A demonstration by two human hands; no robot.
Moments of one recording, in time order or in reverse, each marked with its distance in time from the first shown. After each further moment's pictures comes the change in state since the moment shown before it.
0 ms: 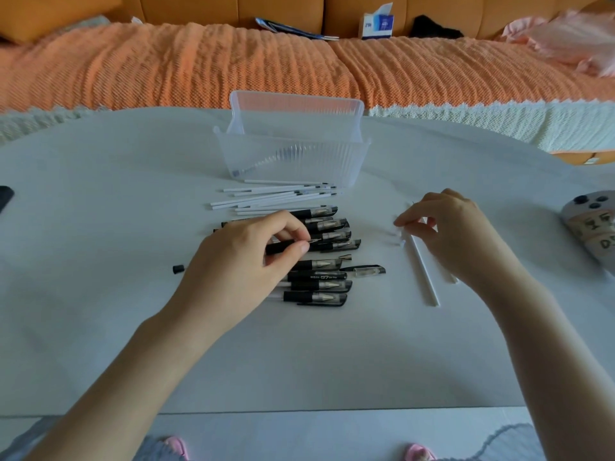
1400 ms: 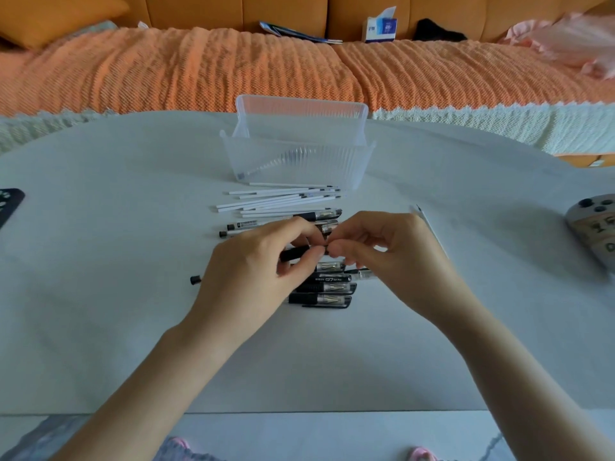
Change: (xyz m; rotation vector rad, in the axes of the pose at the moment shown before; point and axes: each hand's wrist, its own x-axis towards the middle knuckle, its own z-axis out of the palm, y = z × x) left_hand -0.004 0.006 0.007 0.040 0.124 0.140; right_hand -0.028 -0.075 0.007 0.671 -0.140 -0.138
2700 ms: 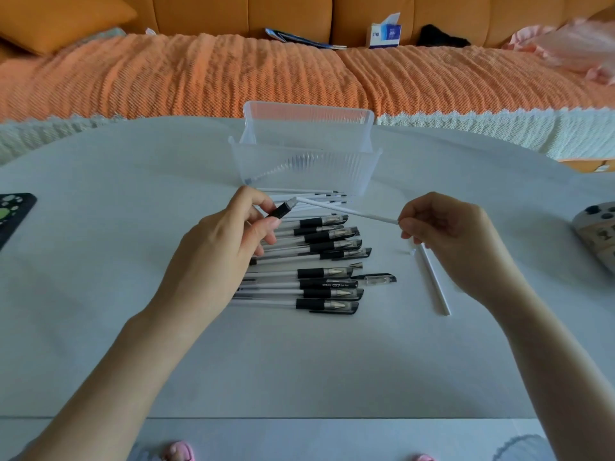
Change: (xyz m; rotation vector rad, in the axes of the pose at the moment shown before) left_hand 0.009 -0.027 -0.024 -0.061 -0.026 -0.204; right_hand 0.008 0.033 -0.042 -0.085 0.196 0.072
